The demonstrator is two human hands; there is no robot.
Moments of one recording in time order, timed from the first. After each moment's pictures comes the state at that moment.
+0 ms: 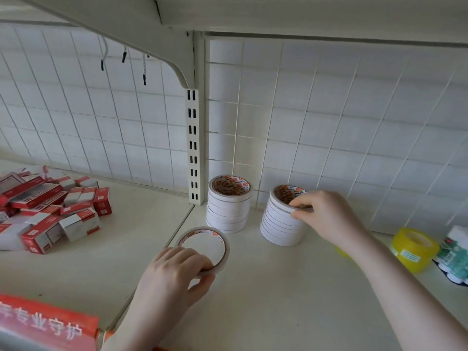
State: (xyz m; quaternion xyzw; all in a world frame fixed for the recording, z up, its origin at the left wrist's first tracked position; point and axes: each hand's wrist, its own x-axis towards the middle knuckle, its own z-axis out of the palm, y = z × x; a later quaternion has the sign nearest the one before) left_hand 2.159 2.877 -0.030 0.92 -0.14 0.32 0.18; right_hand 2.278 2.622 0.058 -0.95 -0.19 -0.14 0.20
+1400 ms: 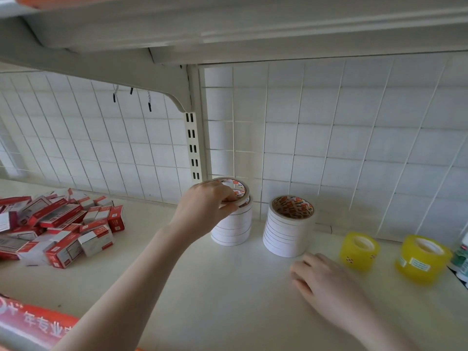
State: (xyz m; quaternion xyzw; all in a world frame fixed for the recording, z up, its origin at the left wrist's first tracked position) left_hand 2.247 2.851 0.071 0.94 -0.11 0.29 0.13; right_hand 2.244 2.598 -0.037 -0.89 -0.32 -0.31 0.03
